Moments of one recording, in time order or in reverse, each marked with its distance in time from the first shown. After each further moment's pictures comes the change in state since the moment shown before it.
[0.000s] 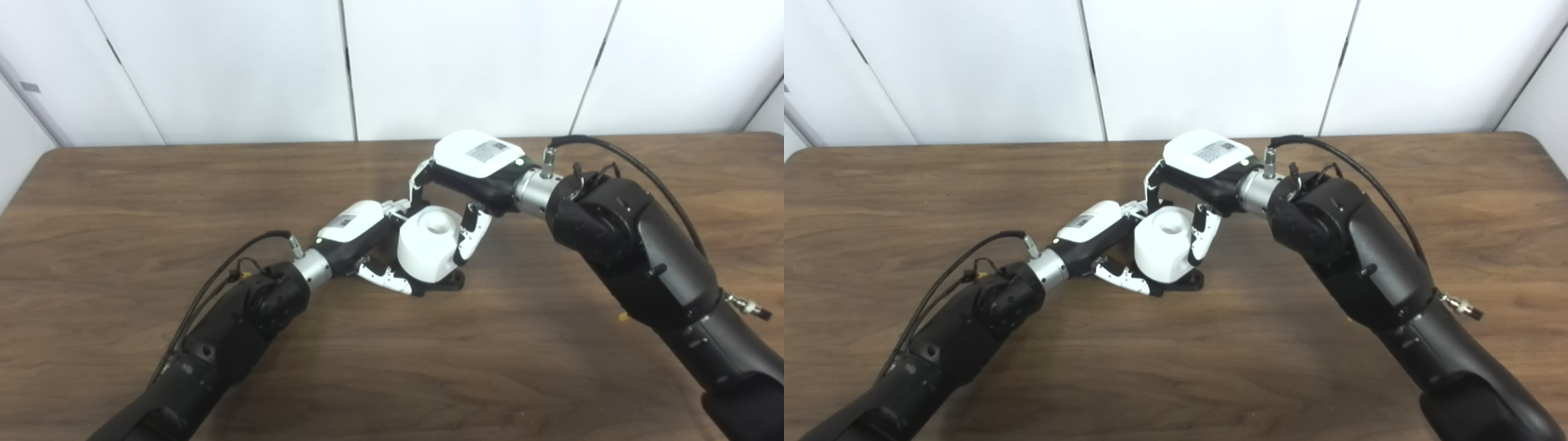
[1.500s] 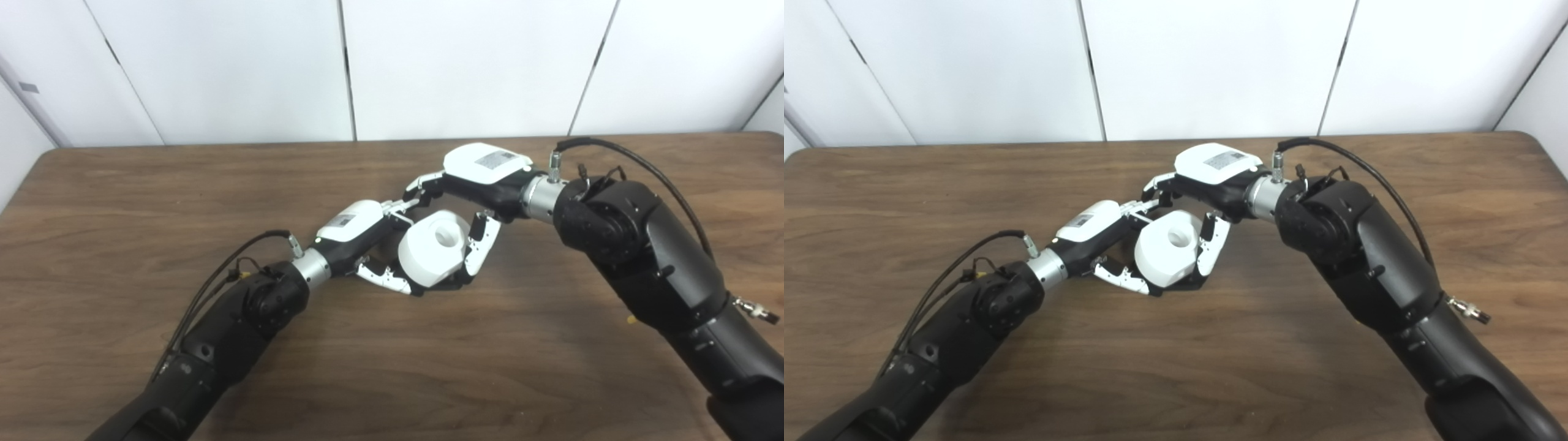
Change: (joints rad) left arm 0.001 0.004 -0.002 -0.009 -0.001 0.009 -0.005; right arm 0.013 -0.011 -0.016 -0.003 0.024 0.046 0.074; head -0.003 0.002
